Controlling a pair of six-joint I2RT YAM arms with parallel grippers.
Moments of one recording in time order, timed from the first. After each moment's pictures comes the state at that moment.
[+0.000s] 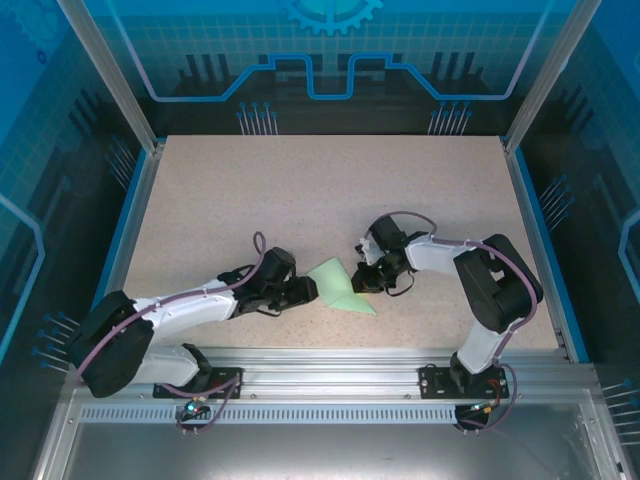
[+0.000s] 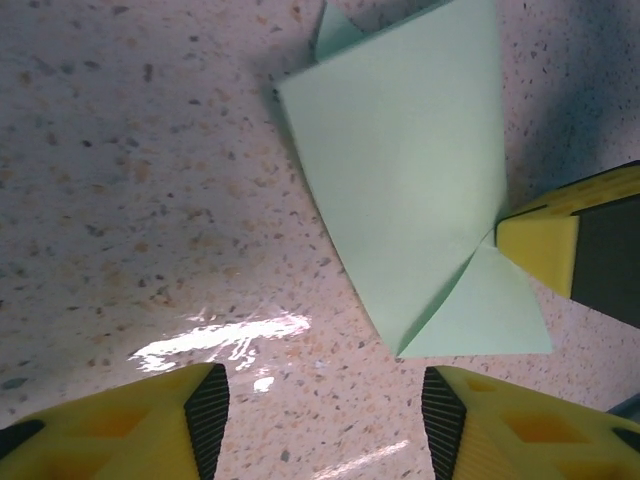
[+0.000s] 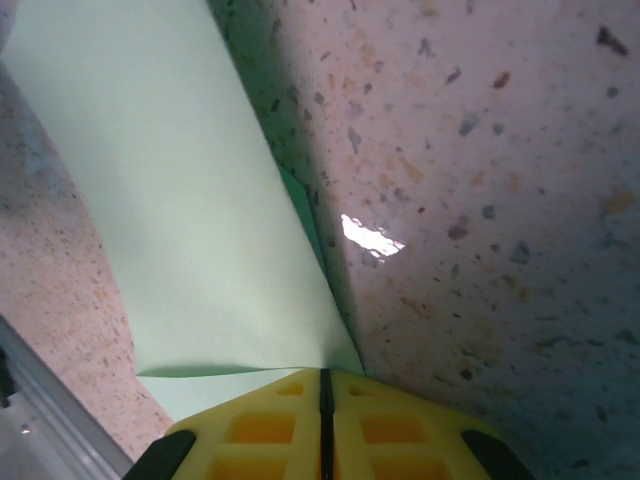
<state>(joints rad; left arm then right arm) -0.73 1.32 0.58 -0.20 0.16 -1.00 0.49 1.73 0.86 -0.44 -0.54 0.38</state>
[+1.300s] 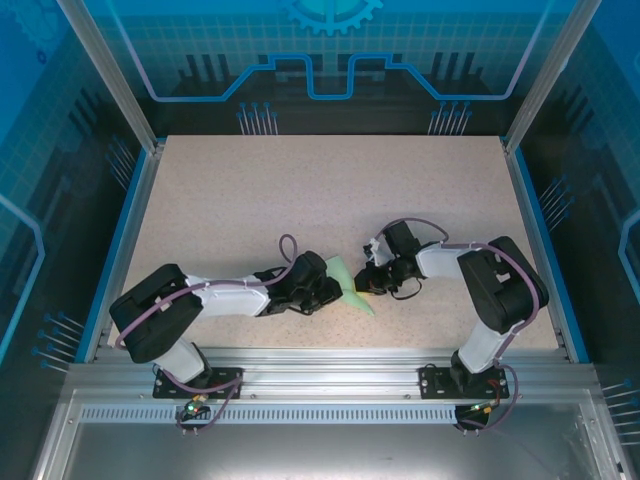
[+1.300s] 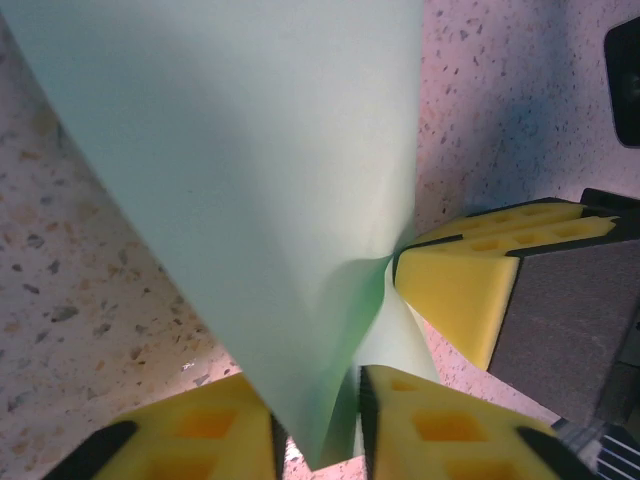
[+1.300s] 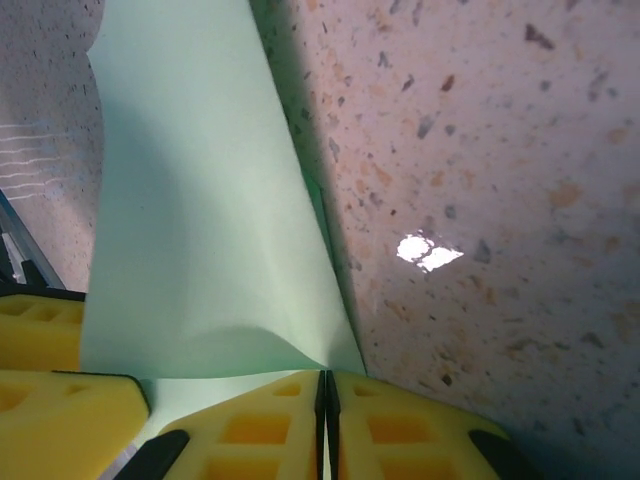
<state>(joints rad) -0.86 1.59 0.69 0.04 0.11 -1.27 0.42 1.71 0.73 -0.23 -0.68 0.45</state>
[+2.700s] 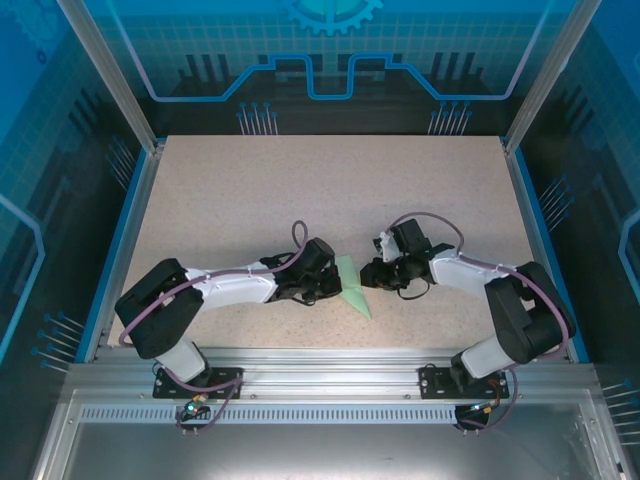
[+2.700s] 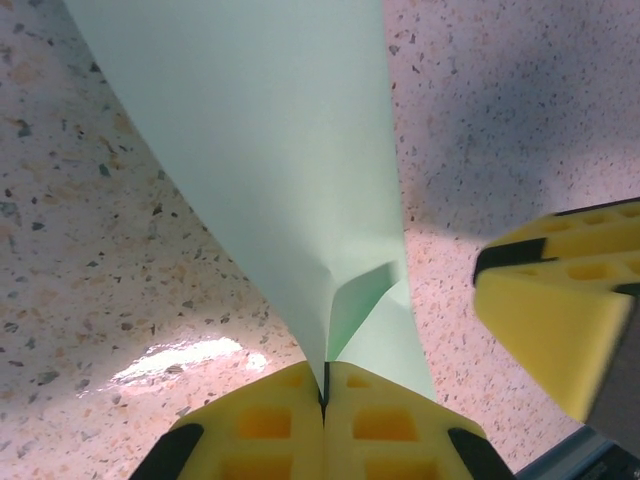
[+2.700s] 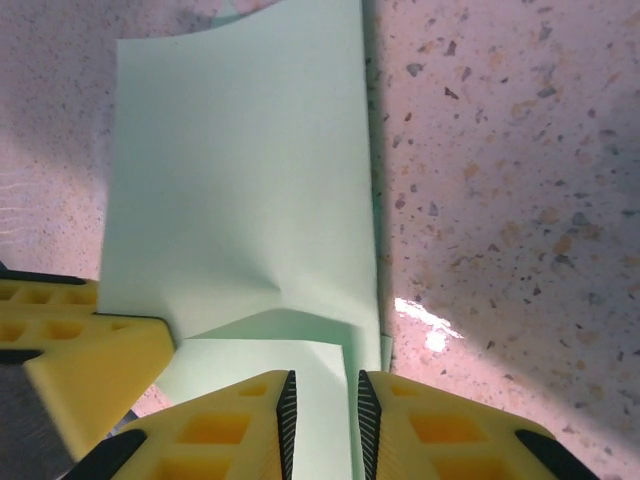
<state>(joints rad) -0.83 1.62 0.84 -0.16 0.13 -1.05 0.42 1.49 0.69 -0.30 -0.54 0.50</state>
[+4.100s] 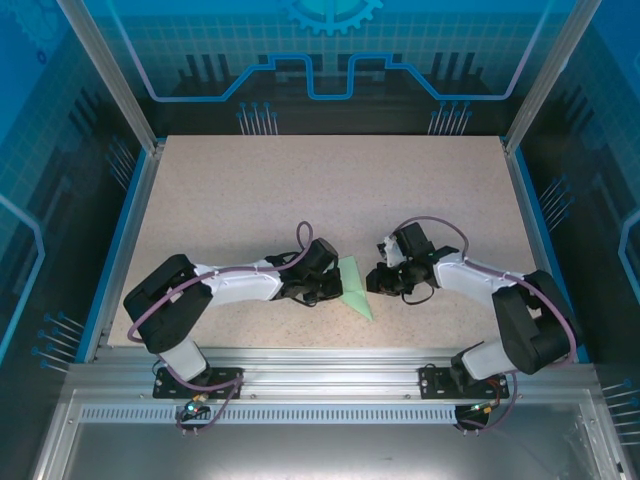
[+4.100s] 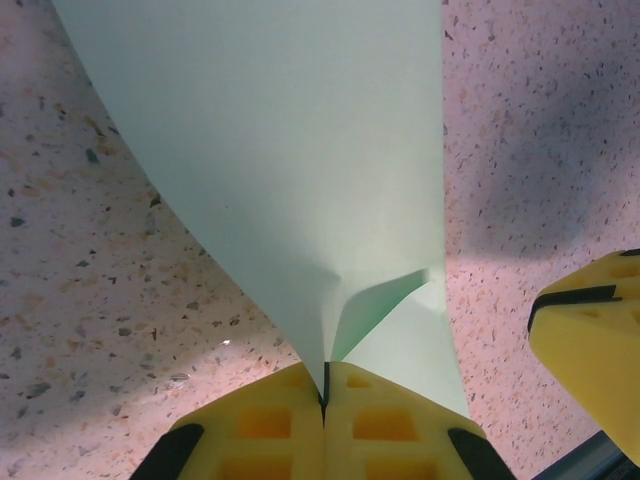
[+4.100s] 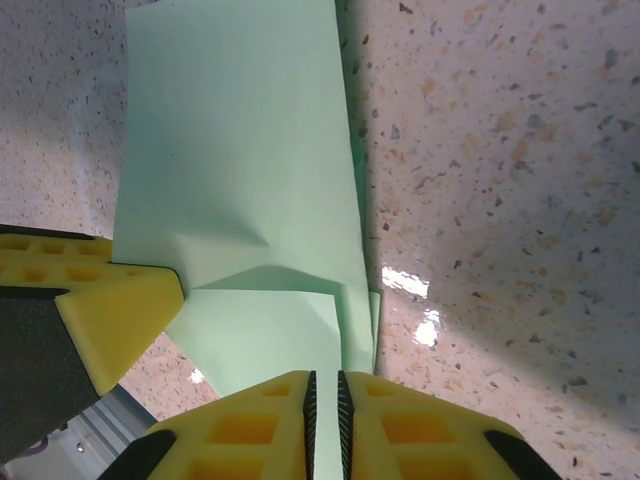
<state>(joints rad) -0.83 1.67 0.87 -0.19 0.16 -1.03 0.42 1.46 0.68 -0.38 -0.53 0.51</state>
